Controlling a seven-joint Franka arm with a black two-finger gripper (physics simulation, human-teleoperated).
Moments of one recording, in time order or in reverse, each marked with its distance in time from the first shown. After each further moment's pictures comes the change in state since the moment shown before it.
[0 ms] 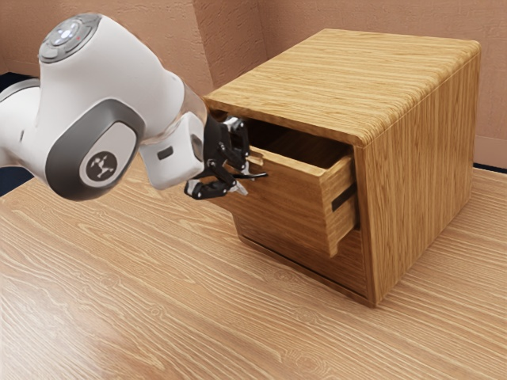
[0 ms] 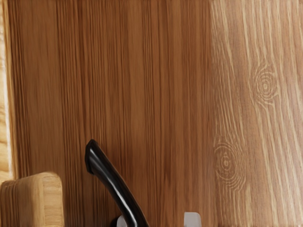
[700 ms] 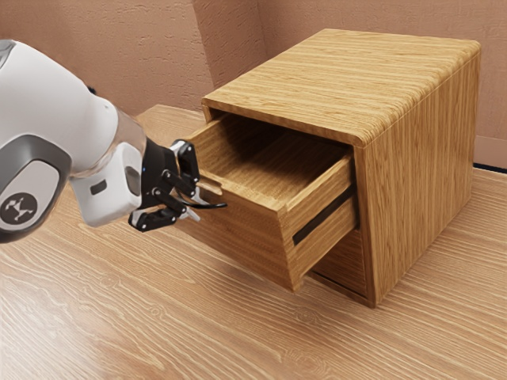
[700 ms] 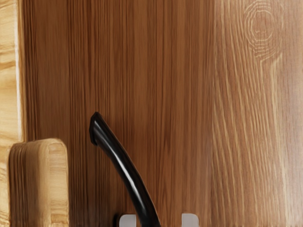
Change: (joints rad) arm 0.005 -0.243 0.009 -0.200 0.003 -0.039 -0.021
